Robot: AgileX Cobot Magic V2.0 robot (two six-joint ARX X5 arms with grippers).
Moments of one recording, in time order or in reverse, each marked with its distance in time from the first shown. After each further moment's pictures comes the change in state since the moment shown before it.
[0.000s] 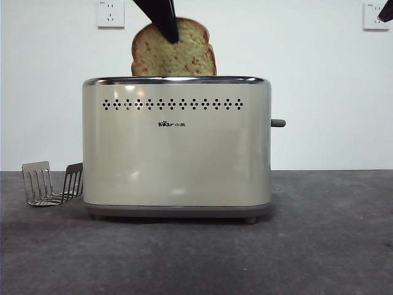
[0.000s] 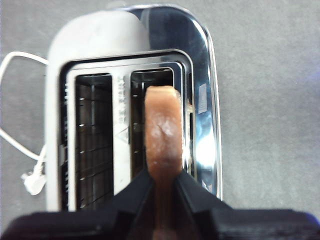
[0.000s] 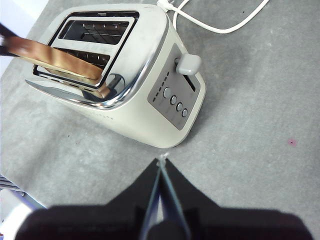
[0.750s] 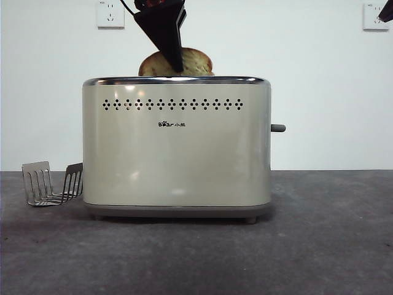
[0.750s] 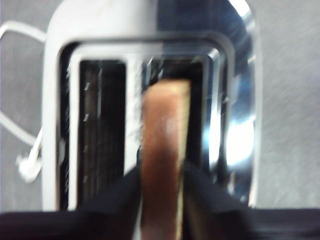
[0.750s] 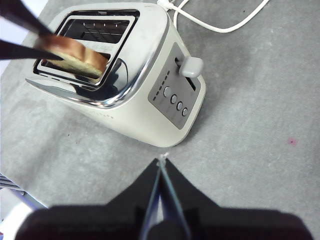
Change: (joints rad) left arm 0.000 0.072 0.002 0.045 -0.085 -0.072; right arm 0.000 0.000 0.000 -0.003 0.000 -0.003
